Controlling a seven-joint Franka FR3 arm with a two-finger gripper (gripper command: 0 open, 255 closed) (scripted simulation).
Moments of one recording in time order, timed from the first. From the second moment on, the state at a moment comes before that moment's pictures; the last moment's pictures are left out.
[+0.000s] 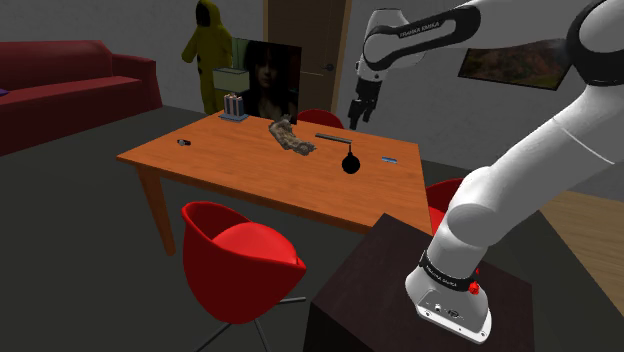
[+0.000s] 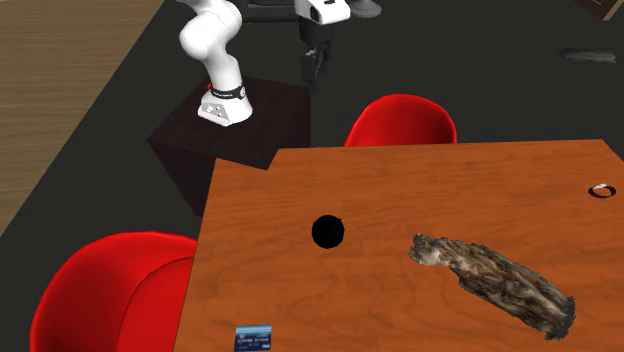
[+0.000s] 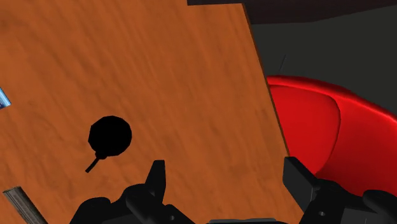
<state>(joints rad) -0.05 -0.41 -0.33 -2.31 -0.19 2.01 -0.28</state>
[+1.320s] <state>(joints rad) -0.19 0.38 -0.48 -1.85 0.08 2.21 -0.70</state>
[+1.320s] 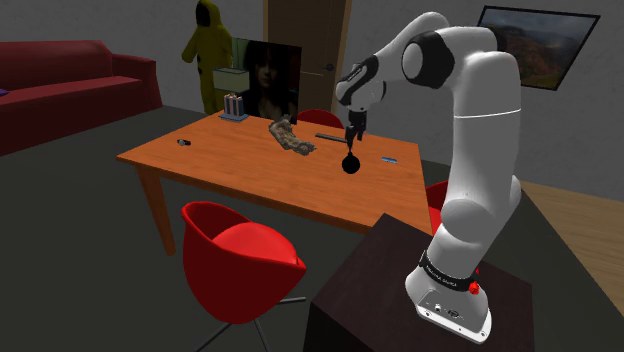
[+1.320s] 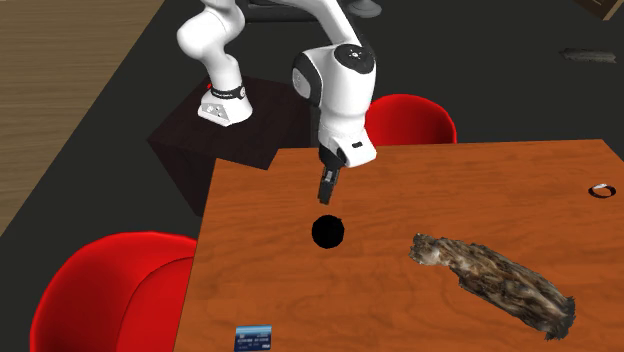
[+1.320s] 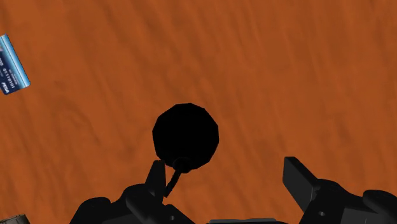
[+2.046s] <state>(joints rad) -0.28 0.61 -0.44 -1.70 0.15 2.25 -0.77</state>
